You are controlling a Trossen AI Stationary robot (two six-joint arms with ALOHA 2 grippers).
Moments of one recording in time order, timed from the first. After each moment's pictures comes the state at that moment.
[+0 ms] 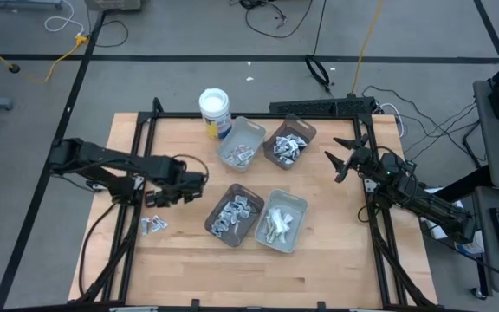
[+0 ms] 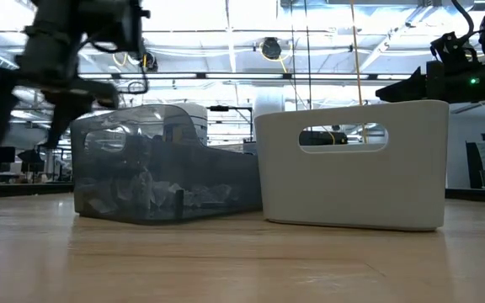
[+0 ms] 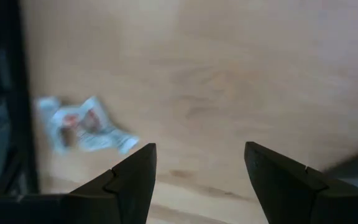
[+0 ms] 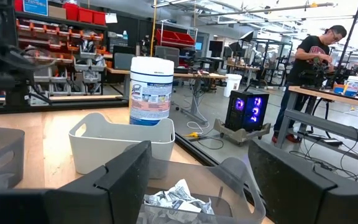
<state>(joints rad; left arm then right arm) -0.03 1.35 0.89 -1.16 0.17 -1.86 -0.54 0.01 0.02 0.07 0.03 -0.12</state>
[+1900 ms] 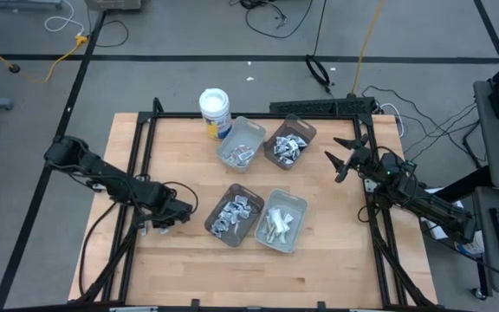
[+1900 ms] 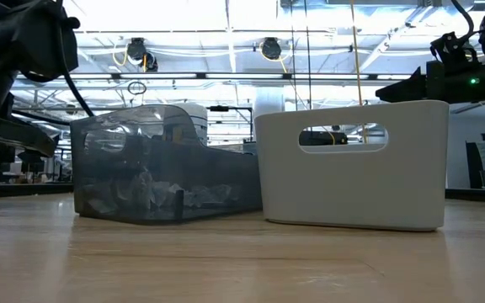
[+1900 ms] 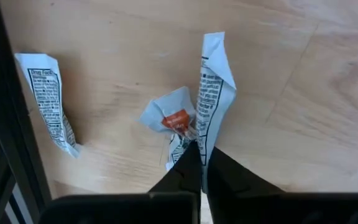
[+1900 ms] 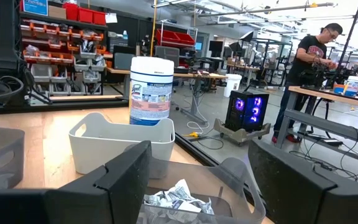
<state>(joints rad) -0.35 1.32 0.54 -0.78 0.33 -2.16 -0.54 0.01 0.02 0.07 0.03 -0.12</state>
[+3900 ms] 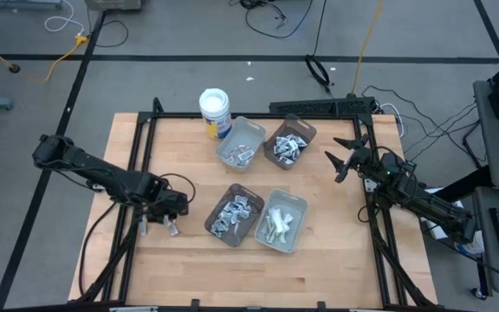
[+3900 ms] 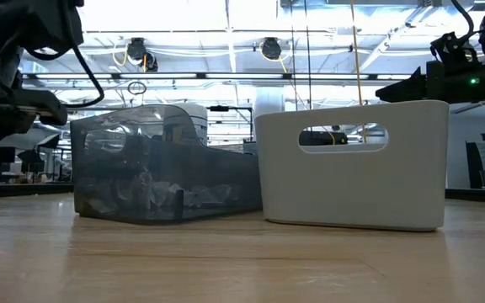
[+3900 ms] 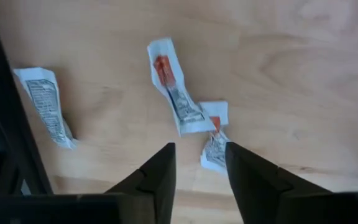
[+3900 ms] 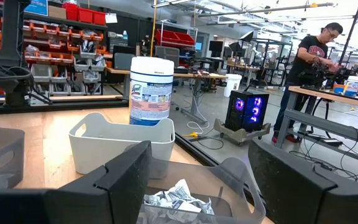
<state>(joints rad) -0.27 1.13 0.56 -0.88 0.28 -2.03 -0.54 0.01 0.02 0.07 0.03 -0.12</state>
